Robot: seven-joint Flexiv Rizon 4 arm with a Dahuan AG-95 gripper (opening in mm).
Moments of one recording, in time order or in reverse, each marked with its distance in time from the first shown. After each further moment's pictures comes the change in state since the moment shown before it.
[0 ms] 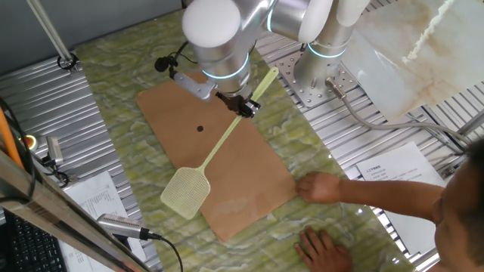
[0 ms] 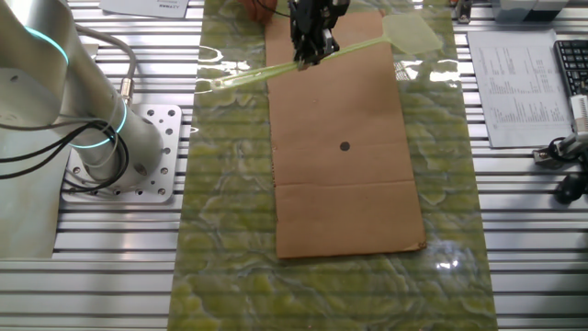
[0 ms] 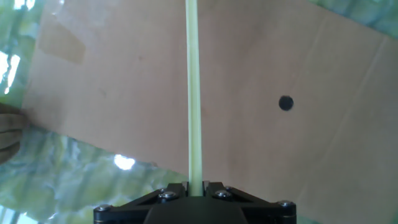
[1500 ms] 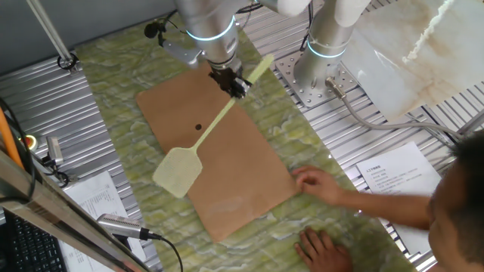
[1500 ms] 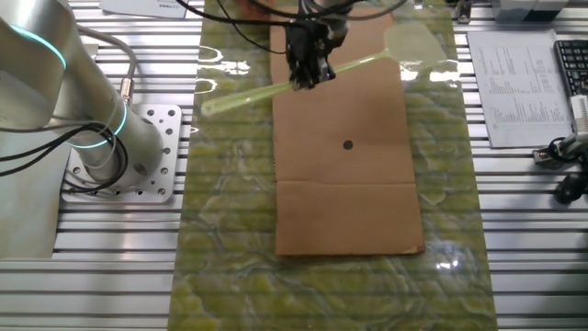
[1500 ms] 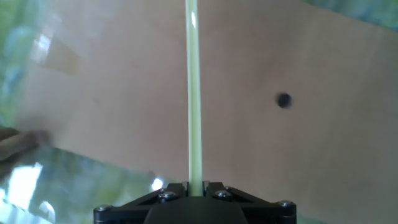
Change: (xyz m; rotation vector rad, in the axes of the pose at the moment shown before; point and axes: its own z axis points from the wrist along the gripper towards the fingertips) arm 0.044 -0.053 -0.010 -0.028 0.003 -0.038
